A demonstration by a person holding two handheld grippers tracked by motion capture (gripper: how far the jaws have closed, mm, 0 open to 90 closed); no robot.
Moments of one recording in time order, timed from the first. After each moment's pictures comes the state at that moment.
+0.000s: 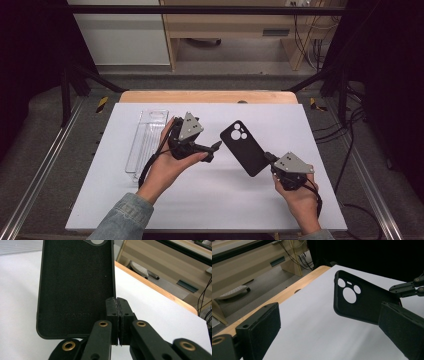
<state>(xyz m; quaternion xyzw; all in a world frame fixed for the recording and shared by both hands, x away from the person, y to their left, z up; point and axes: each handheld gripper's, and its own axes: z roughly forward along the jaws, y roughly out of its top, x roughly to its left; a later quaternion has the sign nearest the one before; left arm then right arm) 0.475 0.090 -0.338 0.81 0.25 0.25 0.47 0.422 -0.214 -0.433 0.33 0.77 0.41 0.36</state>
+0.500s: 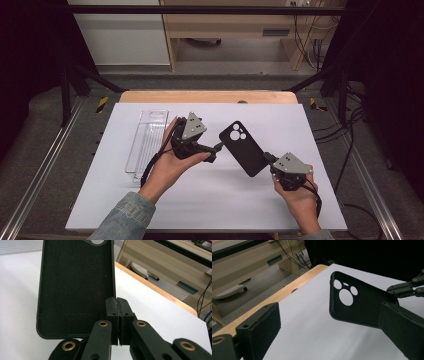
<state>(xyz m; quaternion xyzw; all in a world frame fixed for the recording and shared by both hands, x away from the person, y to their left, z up) 0.477 0.083 -0.339 0.81 0.25 0.24 0.47 0.422 -0.212 -0.433 0.33 0.77 0.41 0.36</state>
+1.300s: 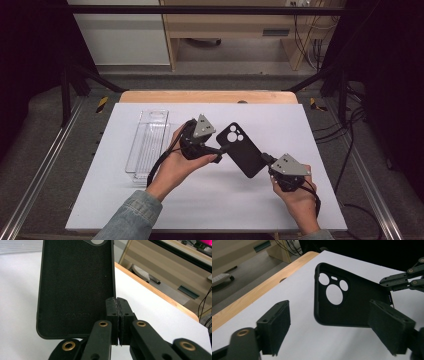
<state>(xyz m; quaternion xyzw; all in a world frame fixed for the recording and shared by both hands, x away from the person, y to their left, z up) 0.481 0.064 -0.346 0.84 0.25 0.20 0.43 0.419 -0.207 -0.433 0.31 0.77 0.41 0.37</state>
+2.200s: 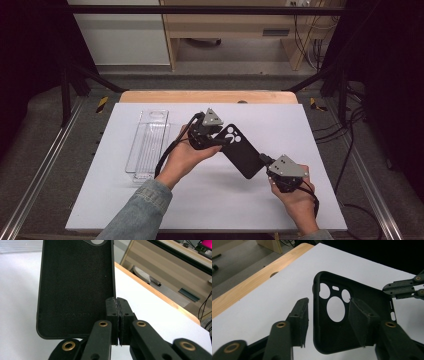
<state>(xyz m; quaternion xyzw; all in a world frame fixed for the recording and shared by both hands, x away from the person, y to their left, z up) 0.507 0.050 -0.347 0.86 0.26 0.15 0.41 0.418 -0.202 -0.434 0.30 0.78 0.41 0.37</state>
